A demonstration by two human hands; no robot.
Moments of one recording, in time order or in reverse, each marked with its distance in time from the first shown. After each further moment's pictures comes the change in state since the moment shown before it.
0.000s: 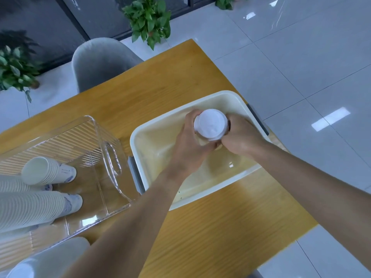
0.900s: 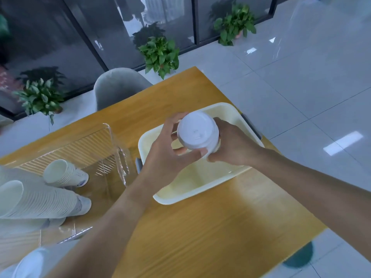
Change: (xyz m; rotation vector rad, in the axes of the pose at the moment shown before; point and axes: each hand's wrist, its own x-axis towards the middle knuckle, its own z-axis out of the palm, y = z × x) left_hand -0.061 0.050 -0.057 -0.066 0.005 0.120; right_hand -0.036 -0.009 -0.003 -0.152 -0.009 -0.463
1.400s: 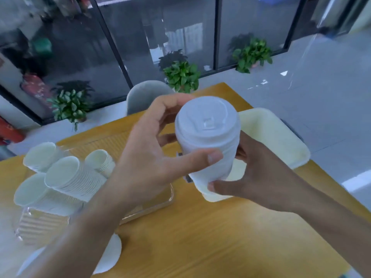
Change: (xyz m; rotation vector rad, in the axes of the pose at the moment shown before) left_hand -0.091 0.051 -0.103 0.006 0.046 0.334; right_hand -0.096 -0.117 0.038 0.343 0.048 -0.222
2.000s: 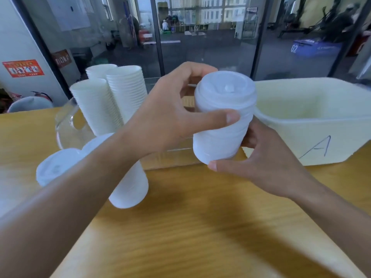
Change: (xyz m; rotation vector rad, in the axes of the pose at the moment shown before) left_hand -0.133 -0.093 -0.031 0.283 0.129 0.112; right_hand -0.015 0.080 0.161 -0.079 0.099 -0.263
